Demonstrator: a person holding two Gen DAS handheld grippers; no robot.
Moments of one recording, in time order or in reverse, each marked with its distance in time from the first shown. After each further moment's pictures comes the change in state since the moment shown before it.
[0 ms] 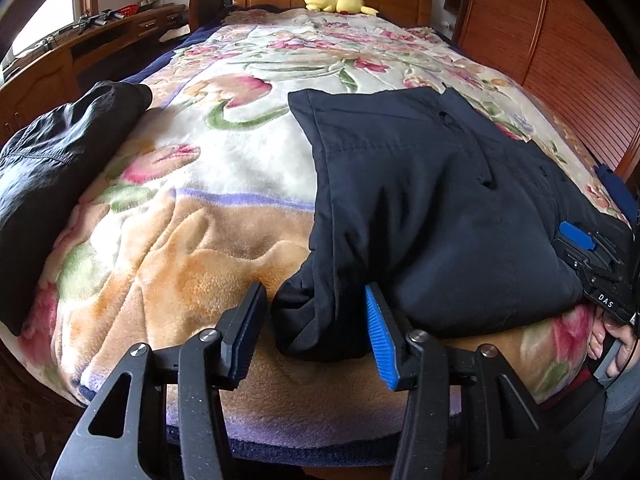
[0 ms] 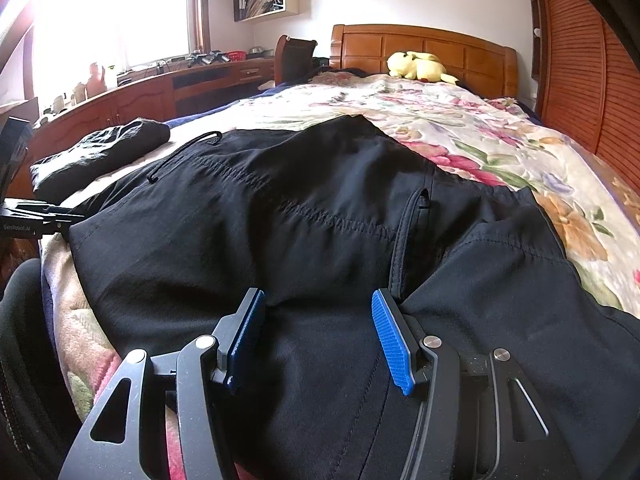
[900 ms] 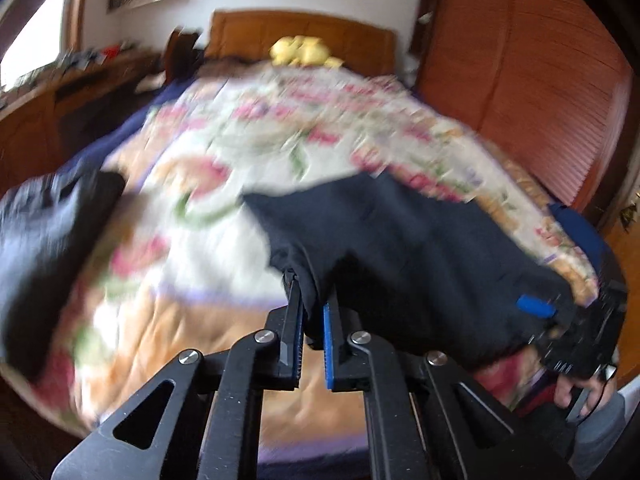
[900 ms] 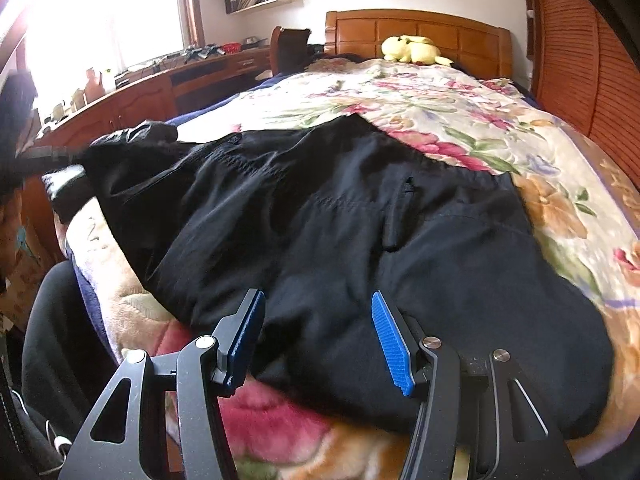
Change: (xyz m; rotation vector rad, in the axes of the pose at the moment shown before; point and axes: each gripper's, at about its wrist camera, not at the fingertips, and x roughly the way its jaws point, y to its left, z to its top) left arm -0.078 -0.051 0.061 0.065 -0.200 -0.129; right arm -0.055 -0.008 0.004 0.056 0.049 0.010
